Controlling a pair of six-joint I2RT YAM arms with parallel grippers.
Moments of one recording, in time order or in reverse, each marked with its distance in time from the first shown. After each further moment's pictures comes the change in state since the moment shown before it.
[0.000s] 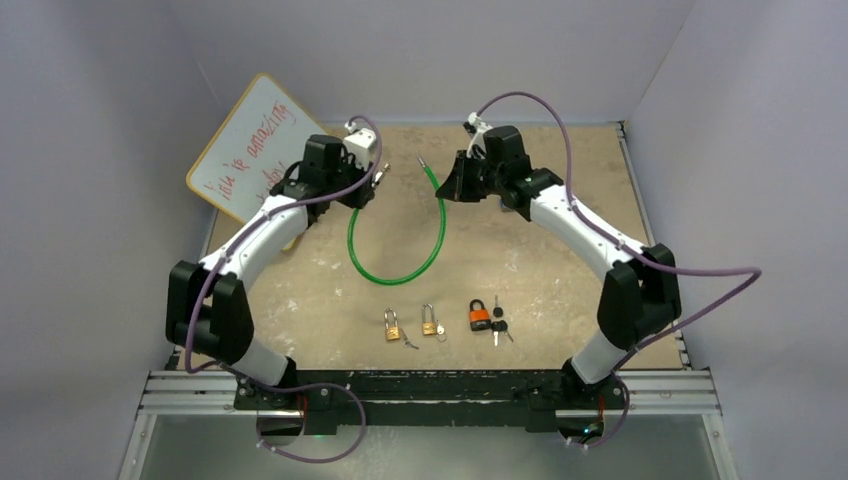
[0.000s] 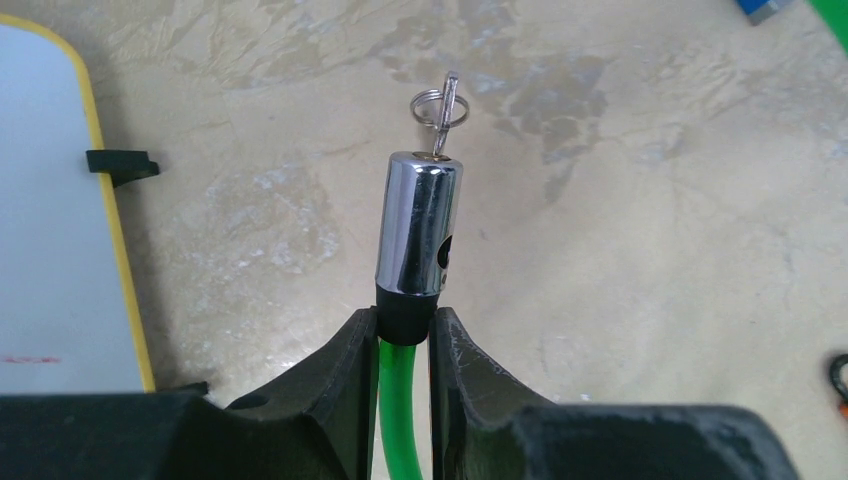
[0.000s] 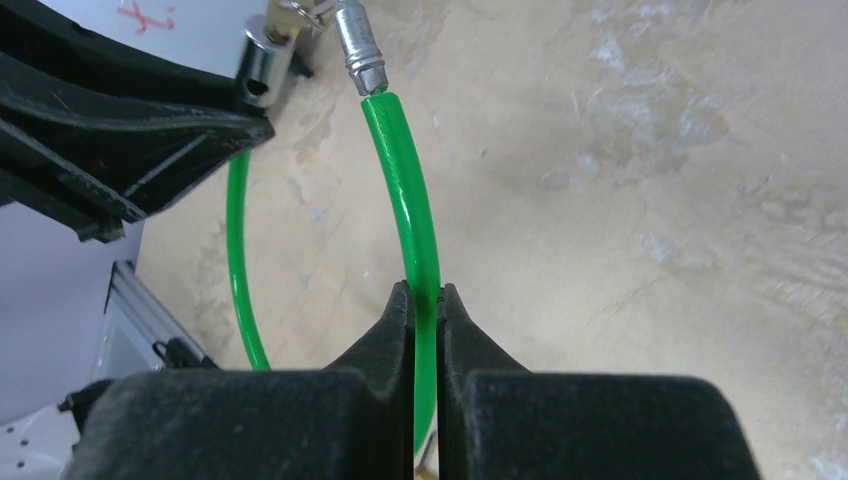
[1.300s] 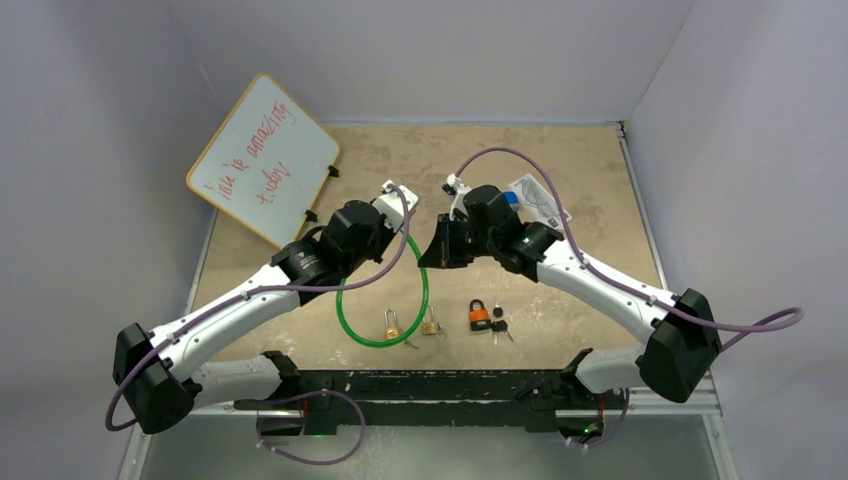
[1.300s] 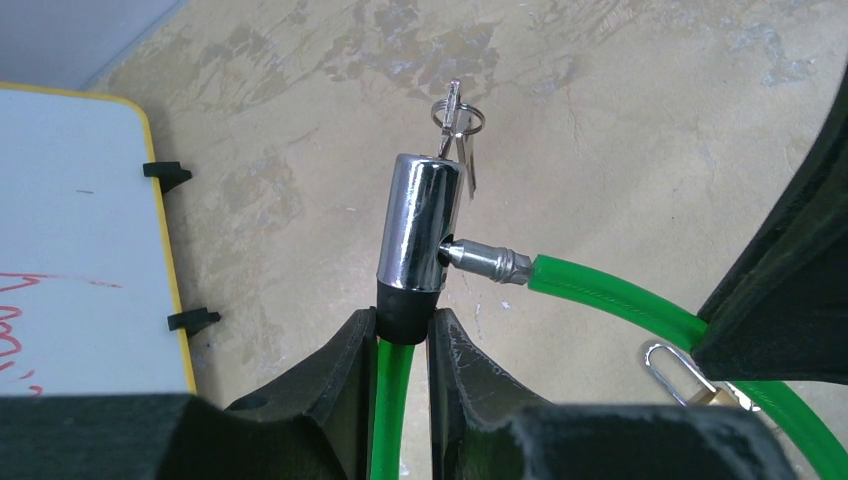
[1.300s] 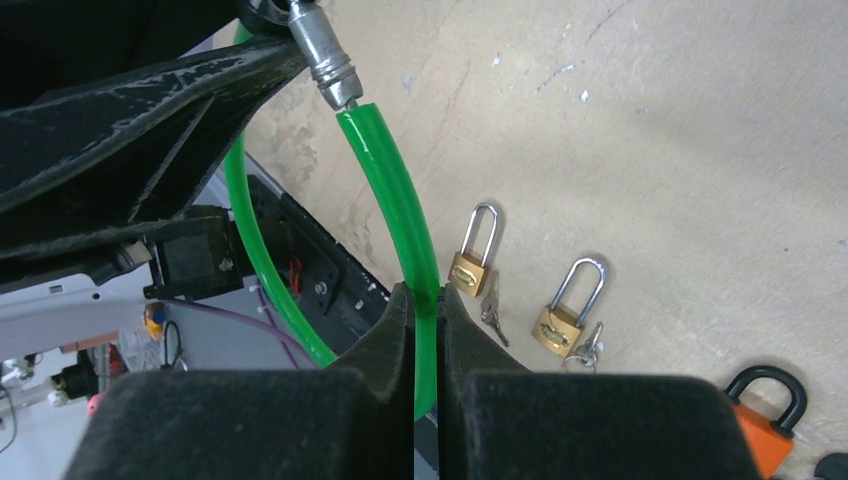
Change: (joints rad) left arm -0.518 -0.428 -0.256 -0.041 -0.524 0.024; right arm 0.282 -0.324 -0.317 -0.052 0.017 0.197
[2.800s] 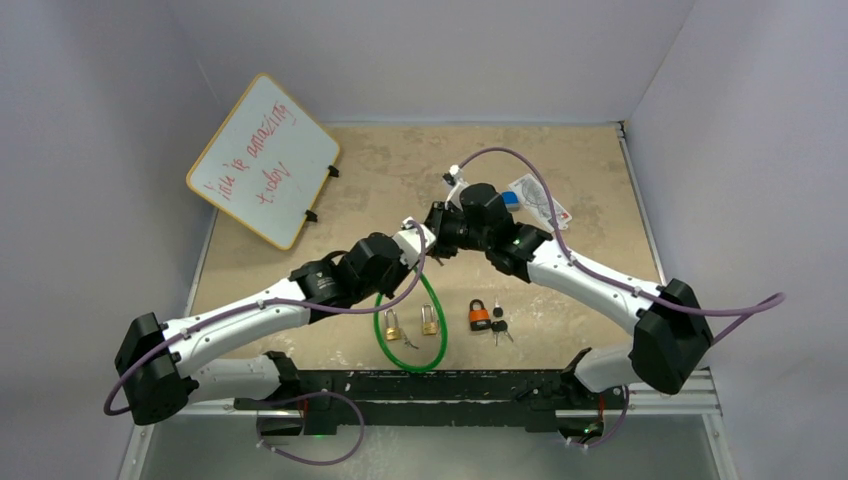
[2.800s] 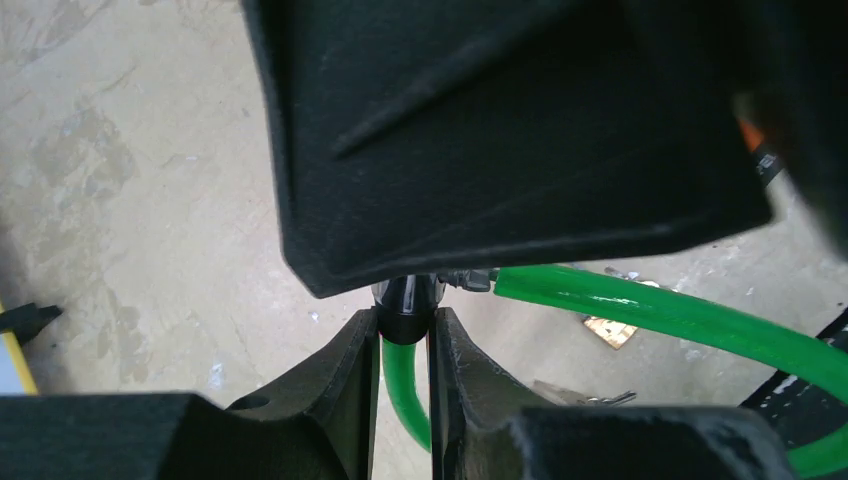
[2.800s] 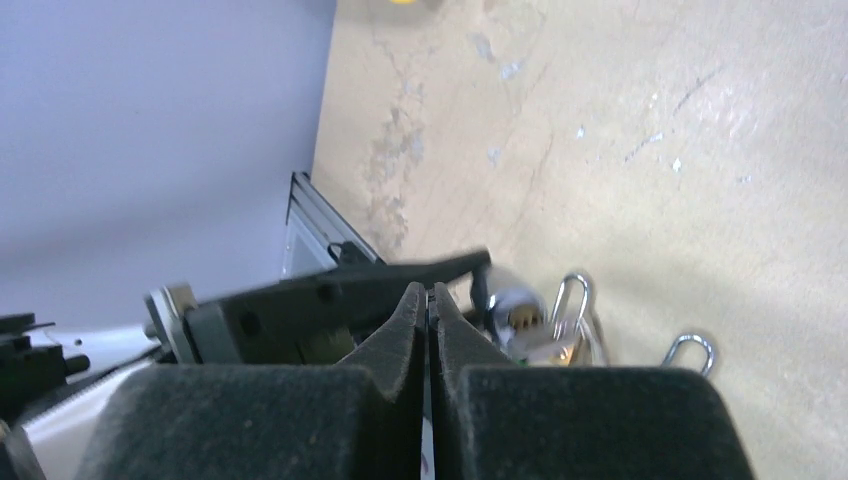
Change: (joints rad) left arm -0.147 0.009 -0.127 -0.012 0.034 -0.087; right arm 0.009 0.050 -0.048 0.260 0.000 0.234
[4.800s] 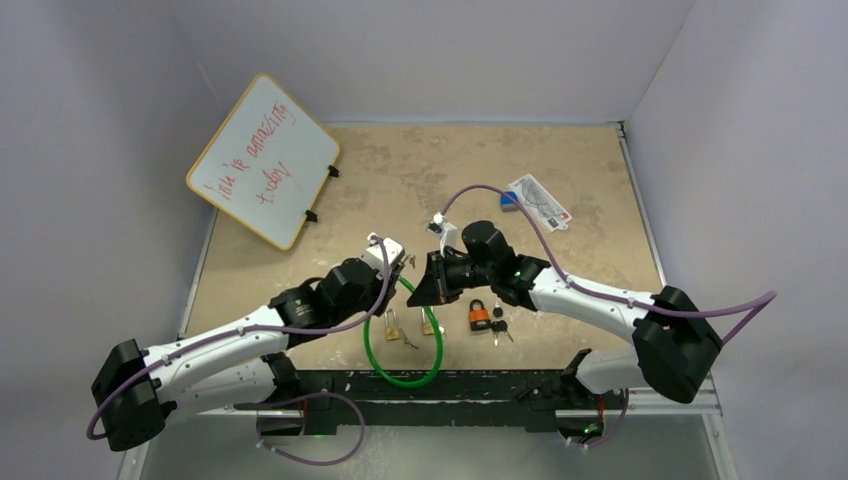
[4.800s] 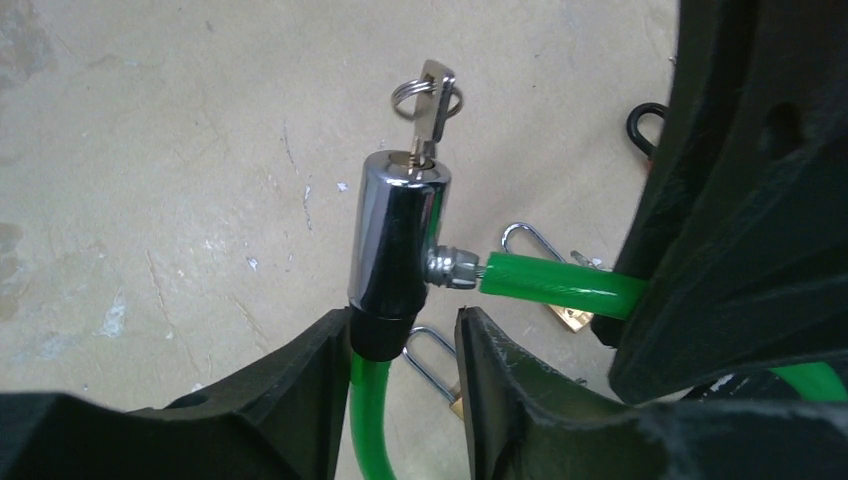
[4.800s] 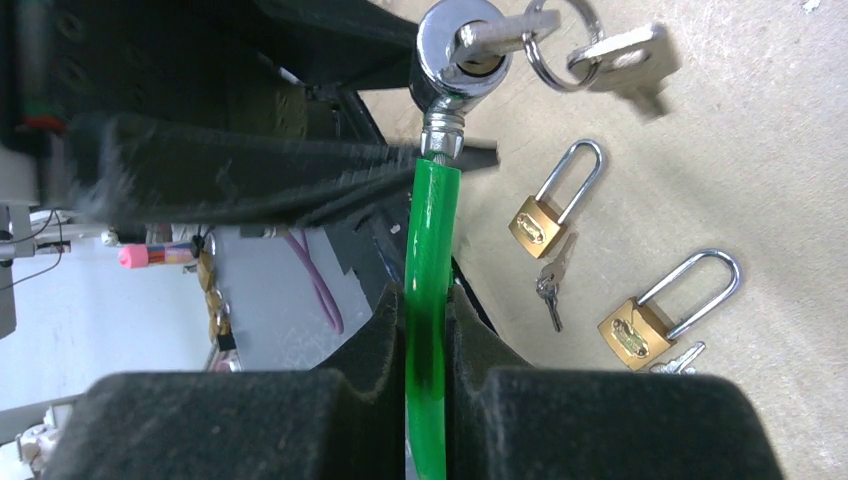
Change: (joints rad) left arm 0.005 -0.195 -0.256 0.124 0.032 -0.234; right arm 0.056 -0.059 -0.270 0.145 -0.259 -0.230
